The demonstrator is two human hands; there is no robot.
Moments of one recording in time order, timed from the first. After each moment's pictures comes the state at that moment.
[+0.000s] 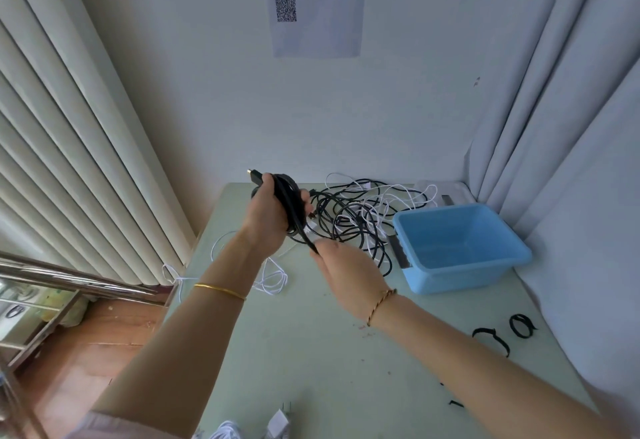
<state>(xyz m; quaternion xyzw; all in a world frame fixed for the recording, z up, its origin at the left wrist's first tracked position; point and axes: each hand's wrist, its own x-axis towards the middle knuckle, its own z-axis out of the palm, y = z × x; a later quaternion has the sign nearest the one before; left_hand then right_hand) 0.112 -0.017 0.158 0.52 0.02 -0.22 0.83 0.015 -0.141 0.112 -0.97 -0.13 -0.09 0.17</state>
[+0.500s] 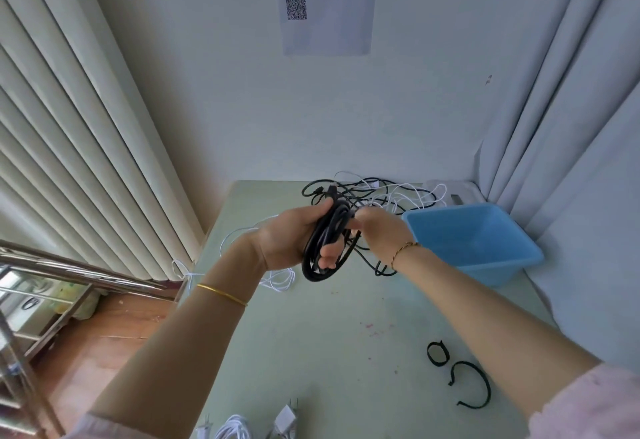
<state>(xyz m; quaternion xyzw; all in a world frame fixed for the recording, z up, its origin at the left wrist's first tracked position) 0.083 -0.011 0.161 0.58 -0.21 -0.47 0.63 0.082 -0.200 0.096 -1.00 -0.06 -0.06 0.05</state>
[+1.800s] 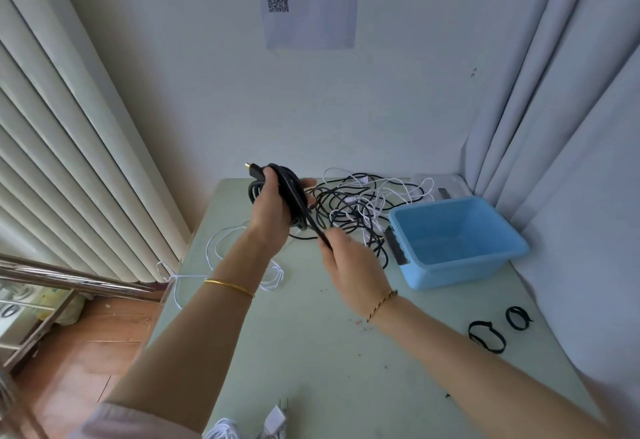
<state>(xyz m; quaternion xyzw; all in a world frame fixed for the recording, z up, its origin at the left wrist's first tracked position) 0.114 -0.036 0.145 0.58 0.01 -0.16 0.80 0.014 -0.150 0.101 -0.95 -0.06 -0.15 0.26</state>
